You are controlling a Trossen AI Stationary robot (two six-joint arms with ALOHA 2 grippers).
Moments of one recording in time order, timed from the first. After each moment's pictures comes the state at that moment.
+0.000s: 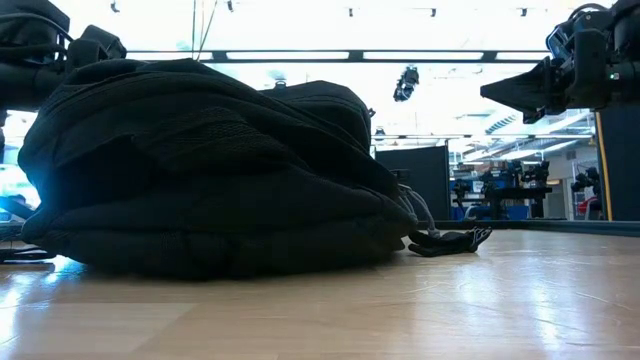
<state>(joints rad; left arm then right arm) 0.05 0.24 0.01 0.24 -0.23 -0.03 -0.25 0.17 0.01 0.25 0.02 -0.04</state>
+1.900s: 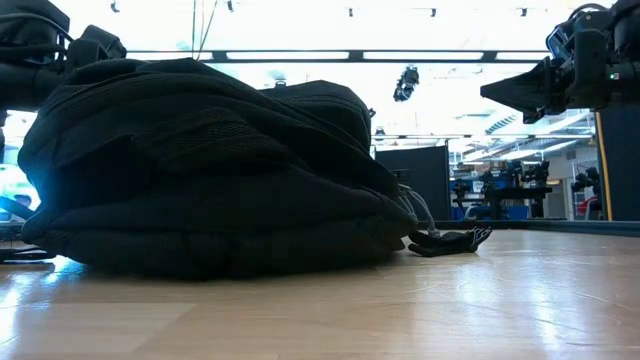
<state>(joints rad) 0.05 0.24 0.01 0.24 -0.23 -0.03 -0.25 0.17 0.01 0.25 0.02 -0.04</state>
